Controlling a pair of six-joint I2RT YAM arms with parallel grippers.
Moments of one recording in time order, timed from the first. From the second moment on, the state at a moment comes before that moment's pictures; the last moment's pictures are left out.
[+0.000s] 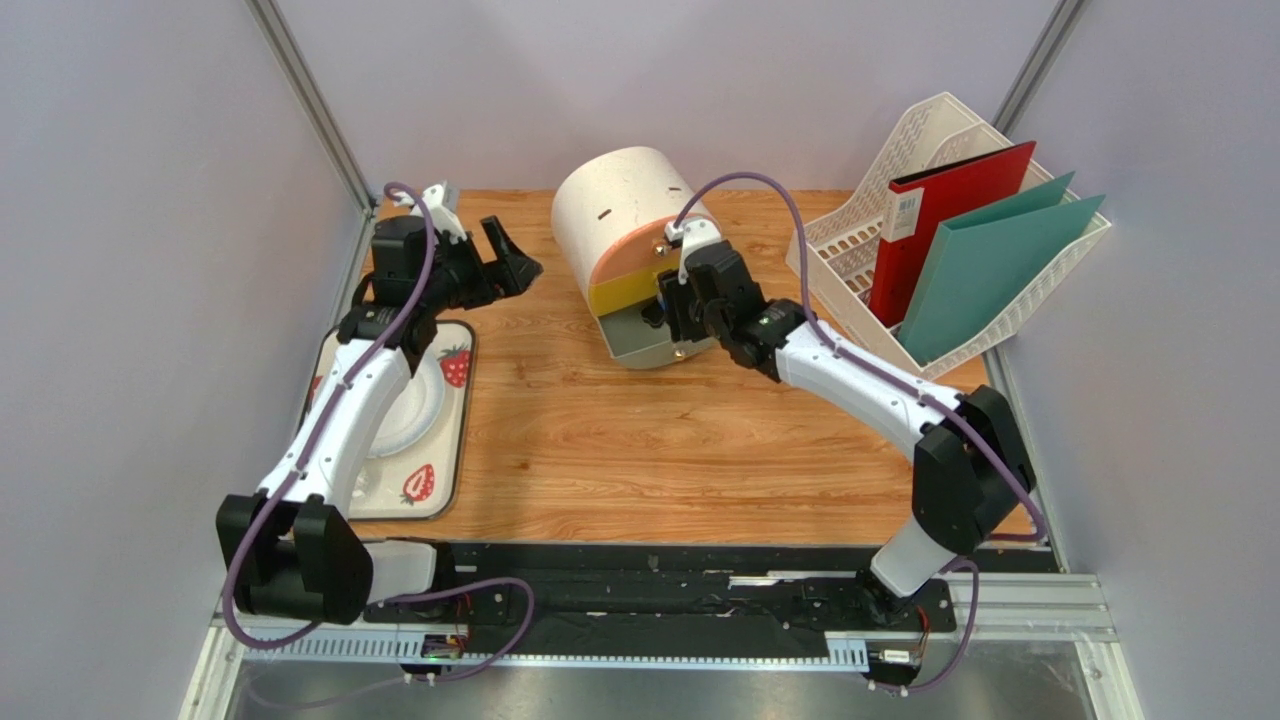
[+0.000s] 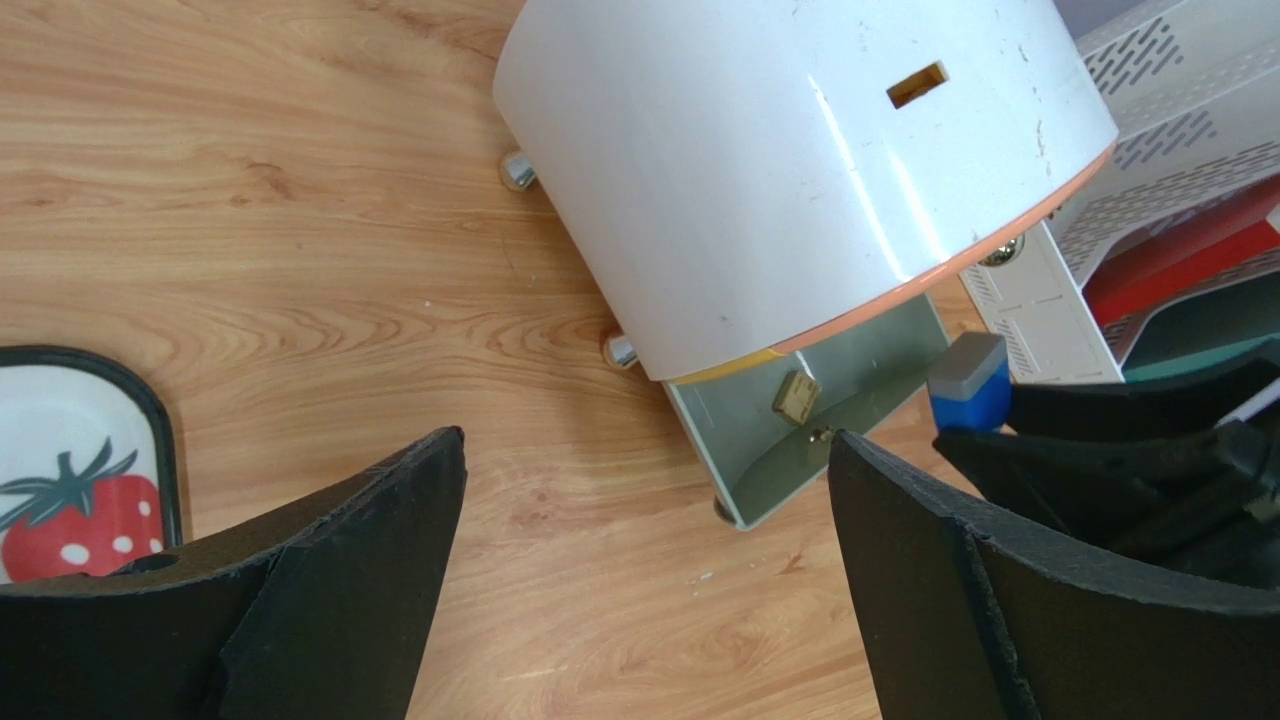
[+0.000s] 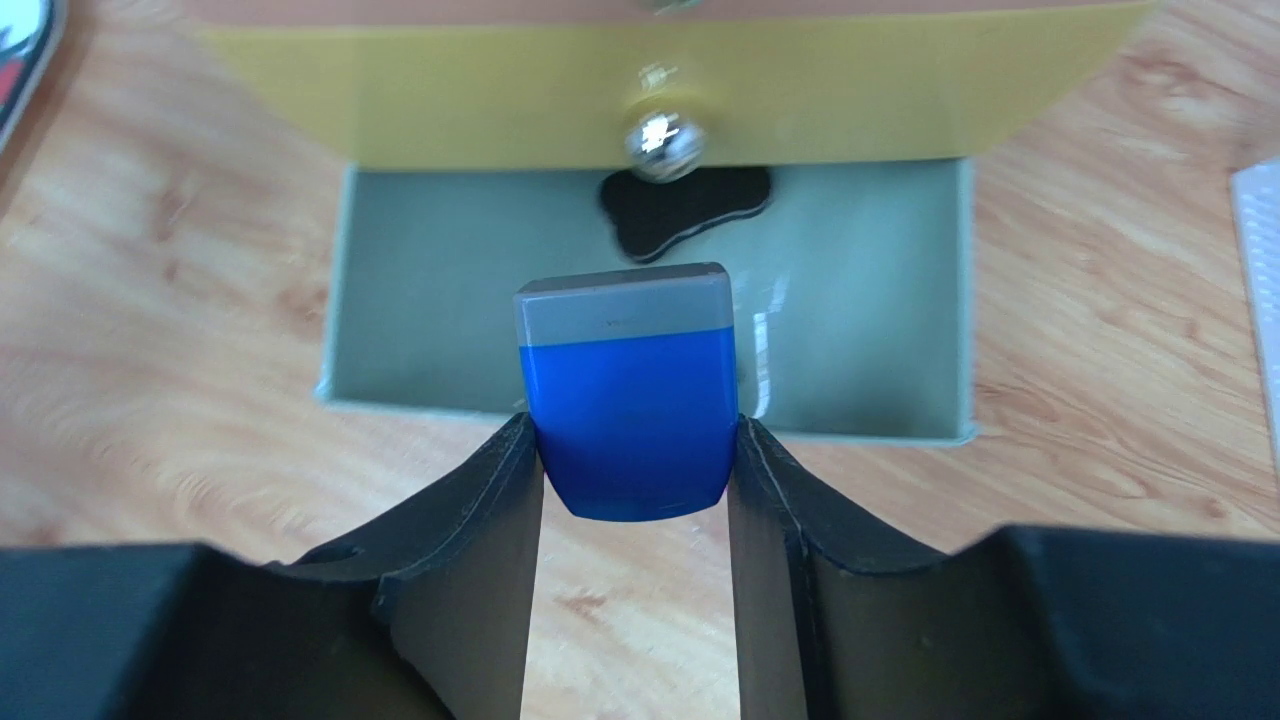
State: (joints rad) left arm -0.10 1.25 1.10 -0.27 0.30 -0.44; right arm 0.71 1.60 1.25 -0.25 0.20 0.17
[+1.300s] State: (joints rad) left arm -0.14 1.41 1.25 -0.18 0.39 -0.43; right arm 0.61 1.54 1.01 -0.18 0.13 0.33
